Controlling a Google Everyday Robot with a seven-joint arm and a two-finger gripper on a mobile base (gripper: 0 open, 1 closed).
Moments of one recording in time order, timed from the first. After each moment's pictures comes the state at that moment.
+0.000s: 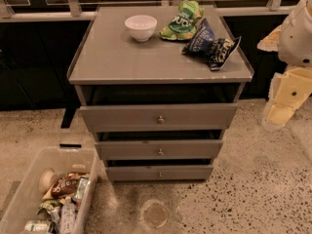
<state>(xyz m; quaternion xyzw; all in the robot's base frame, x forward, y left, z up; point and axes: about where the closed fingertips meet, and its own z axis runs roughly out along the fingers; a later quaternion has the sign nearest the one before) 0.438 -0.217 0.976 -0.60 0.78 -0.03 0.16</state>
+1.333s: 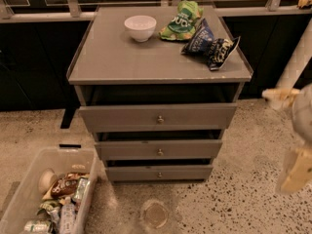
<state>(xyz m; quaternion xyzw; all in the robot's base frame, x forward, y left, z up) 0.374 -0.232 0.904 -0.64 0.74 -0.05 0.19</state>
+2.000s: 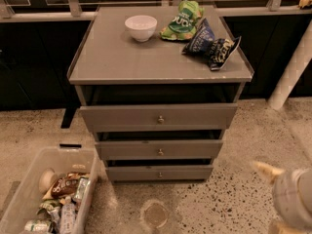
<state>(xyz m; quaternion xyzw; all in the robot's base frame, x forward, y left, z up) 0.310 -0.240 0.755 -0.65 0.74 0.00 0.17</state>
